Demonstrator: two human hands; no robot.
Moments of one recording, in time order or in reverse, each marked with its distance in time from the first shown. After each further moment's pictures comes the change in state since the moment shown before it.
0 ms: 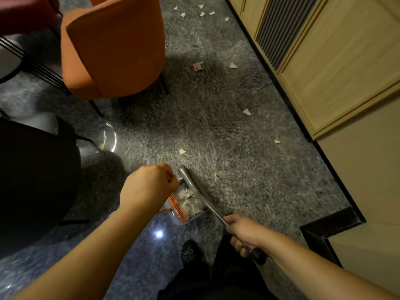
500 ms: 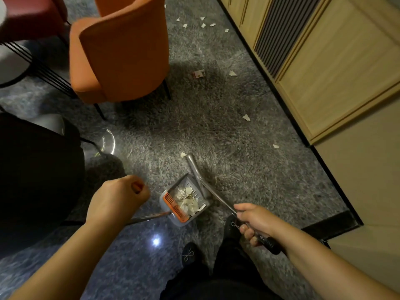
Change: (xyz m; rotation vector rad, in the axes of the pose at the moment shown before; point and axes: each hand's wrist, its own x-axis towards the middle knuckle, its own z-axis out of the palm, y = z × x) left_hand -0.047 -0.075 -0.007 -0.132 0.112 -0.184; right_hand -0.032 -0.007 -0.001 0.262 0.080 -0.034
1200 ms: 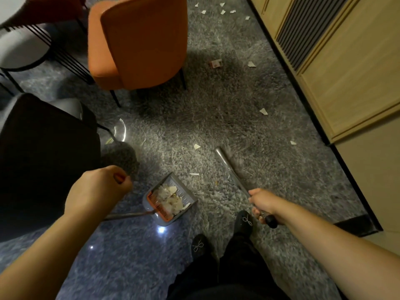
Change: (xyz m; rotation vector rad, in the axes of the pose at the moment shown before) left_hand 0.006 -0.070 -0.030 0.004 -0.056 -0.112; right_hand 0.081 -0.014 0.013 -0.314 0.169 -0.010
